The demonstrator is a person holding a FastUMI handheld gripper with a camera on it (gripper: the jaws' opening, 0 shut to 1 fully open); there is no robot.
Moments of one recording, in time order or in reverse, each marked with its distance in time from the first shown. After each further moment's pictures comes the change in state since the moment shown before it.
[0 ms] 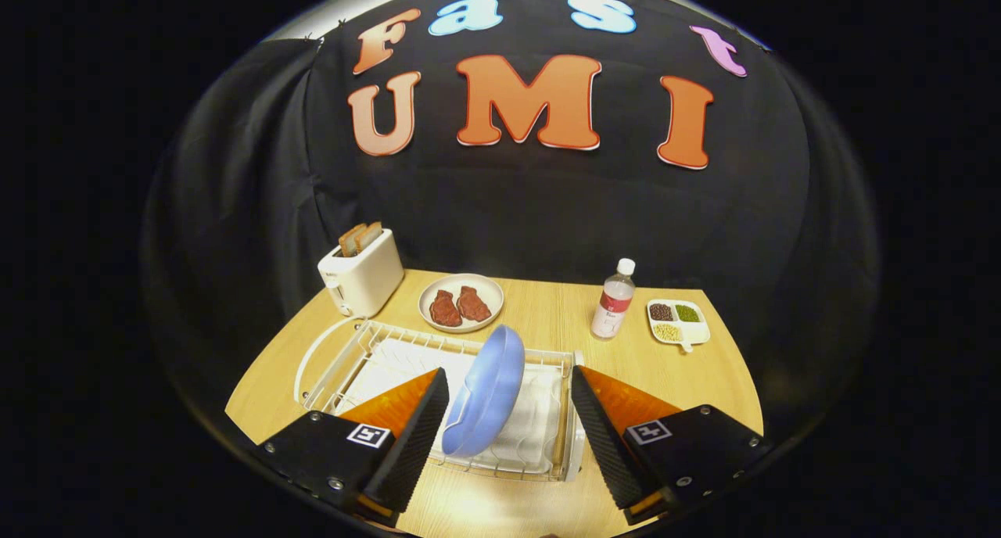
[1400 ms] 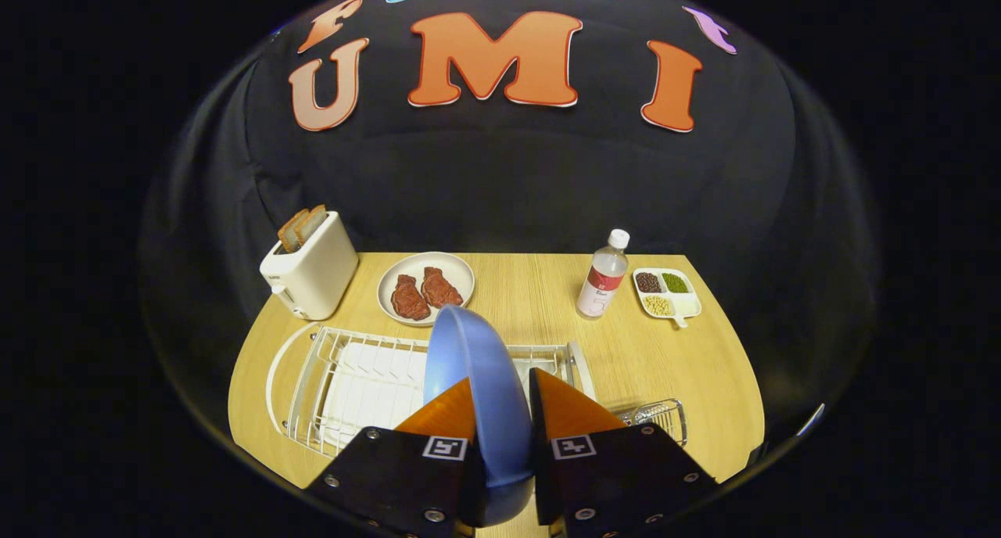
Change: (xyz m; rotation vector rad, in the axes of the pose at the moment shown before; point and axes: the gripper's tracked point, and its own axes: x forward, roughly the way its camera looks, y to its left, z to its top) arm 0.038 -0.003 0.016 0.083 0.111 -0.137
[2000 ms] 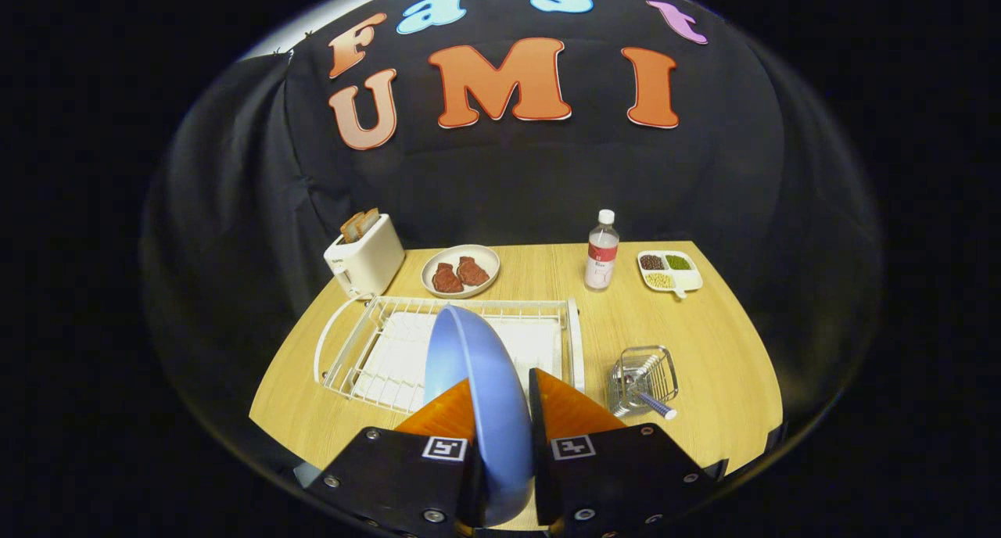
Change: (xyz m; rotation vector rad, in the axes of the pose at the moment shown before) arm -0.096 -0.024 -0.084 0.054 -0.040 0.172
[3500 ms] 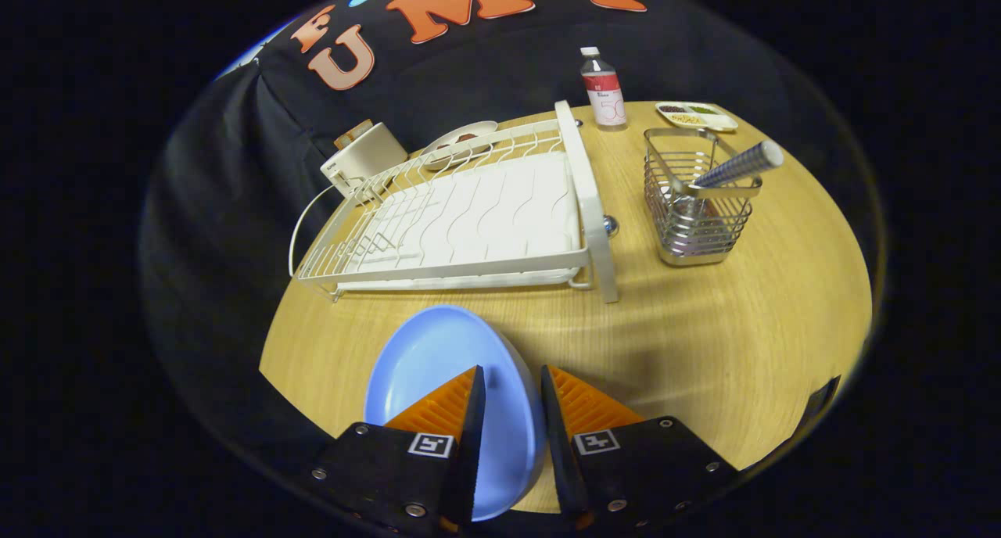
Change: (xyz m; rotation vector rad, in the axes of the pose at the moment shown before) arm 0.054 -0.030 -0.191 0.098 0.244 0.145
